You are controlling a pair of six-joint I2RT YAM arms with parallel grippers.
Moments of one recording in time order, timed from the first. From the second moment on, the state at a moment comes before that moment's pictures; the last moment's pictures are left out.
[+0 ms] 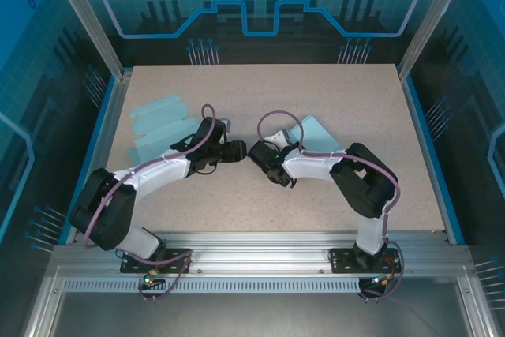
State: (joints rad) left arm -0.49 1.48 0.85 -0.20 0.06 -0.55; right arm 0.83 1.87 1.11 -0.59 1.00 0.26
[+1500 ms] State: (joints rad) left arm -0.40 1.35 0.76 -0.02 0.30 -0.26; right arm 0.67 1.93 1.71 -1.20 0.05 -0.12
